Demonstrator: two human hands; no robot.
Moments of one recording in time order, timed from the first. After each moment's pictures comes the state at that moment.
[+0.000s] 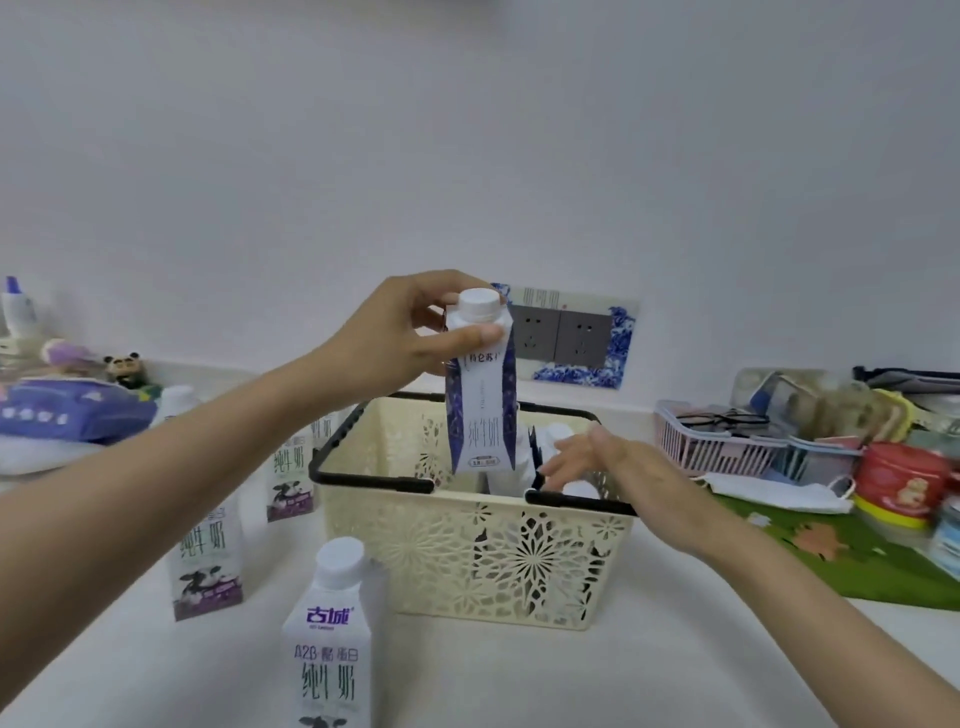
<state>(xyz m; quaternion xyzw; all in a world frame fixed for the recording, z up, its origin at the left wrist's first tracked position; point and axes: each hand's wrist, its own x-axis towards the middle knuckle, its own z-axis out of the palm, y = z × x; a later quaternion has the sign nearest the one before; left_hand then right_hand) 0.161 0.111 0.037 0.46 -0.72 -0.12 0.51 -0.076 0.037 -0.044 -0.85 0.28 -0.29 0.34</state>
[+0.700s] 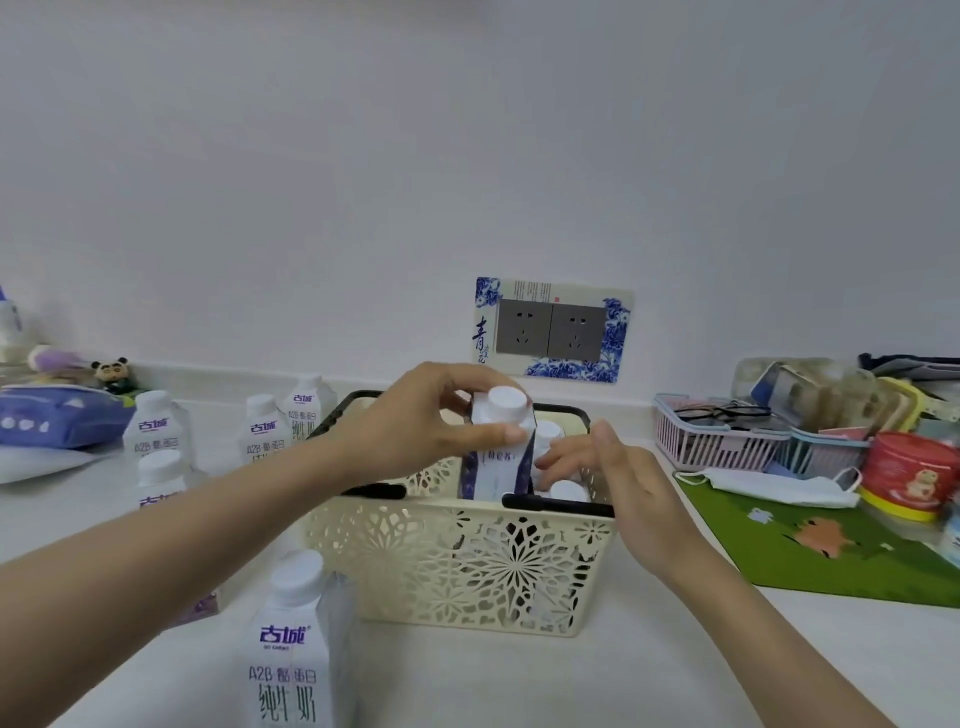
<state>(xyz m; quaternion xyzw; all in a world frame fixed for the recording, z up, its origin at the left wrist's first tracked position) 0.123 0.100 -0.008 0.50 -0.74 -0.16 0.42 -0.071 0.025 -0.072 -0.78 0.24 -0.46 0.35</state>
